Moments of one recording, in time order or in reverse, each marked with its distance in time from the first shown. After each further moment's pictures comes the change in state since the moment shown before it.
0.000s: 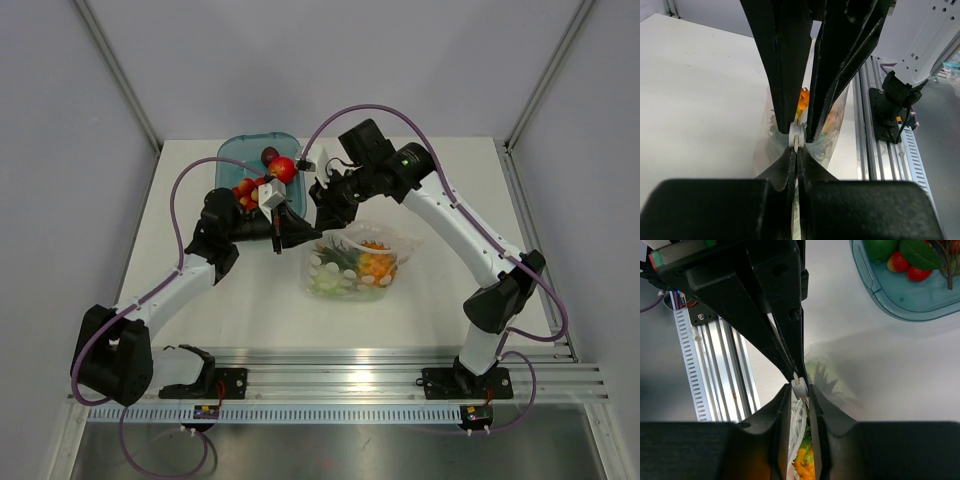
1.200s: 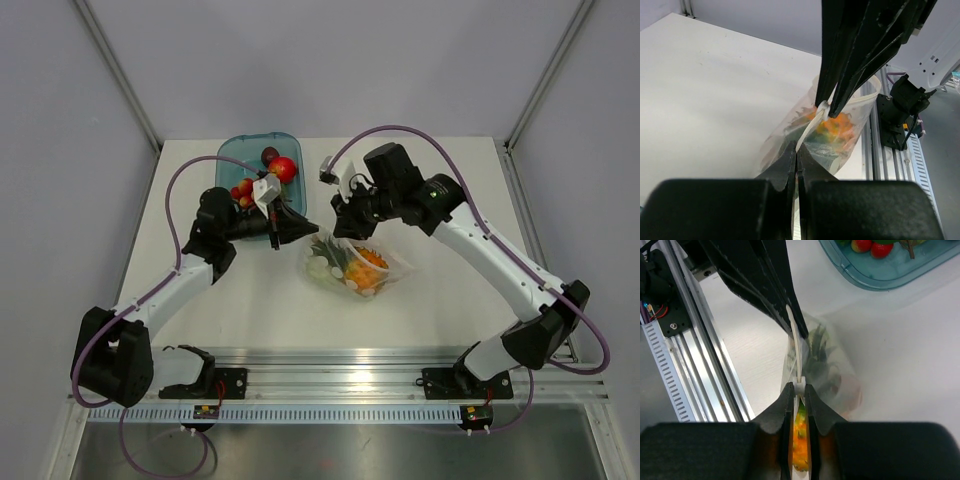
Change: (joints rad) left arm 0.031 -0.008 0.000 0.002 -0.031 -0.024; right arm 0.000 -0.260 -0.358 0.220 0.154 0.106
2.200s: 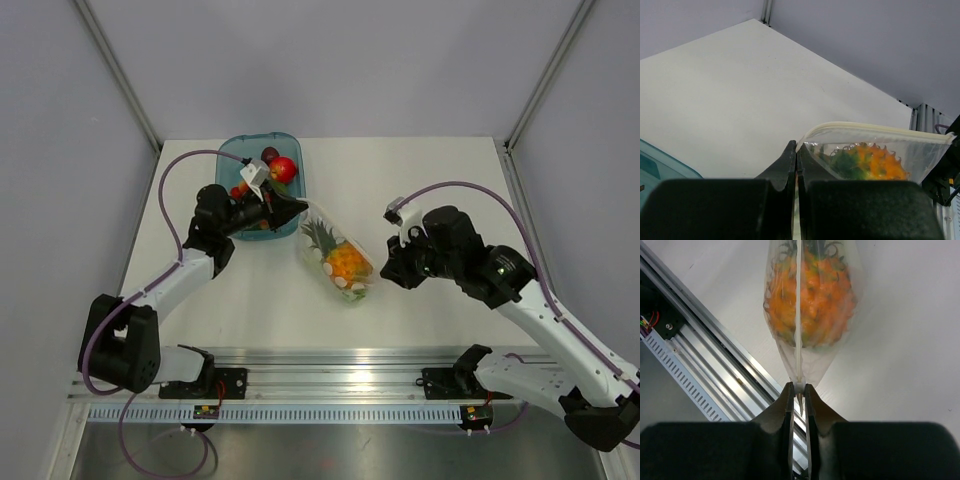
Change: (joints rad) left arm 0.064 0.066 -0.003 0.104 -0.254 -0.110; right arm 0.000 -0.536 -0.522 0.037 0.225 0.329
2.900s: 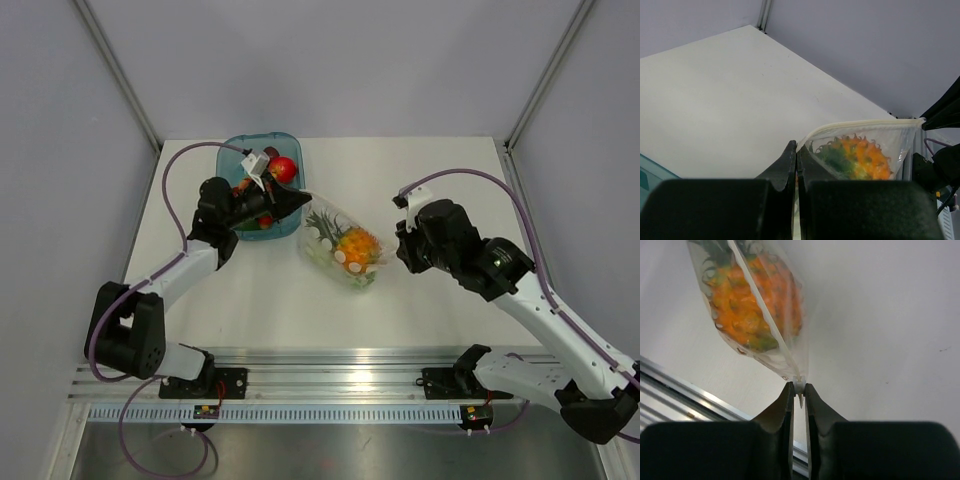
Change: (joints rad) left arm 0.001 0.059 0.037 0.056 0.000 -0.088; right arm 0.000 0.018 0.041 -0.035 0.304 0.046
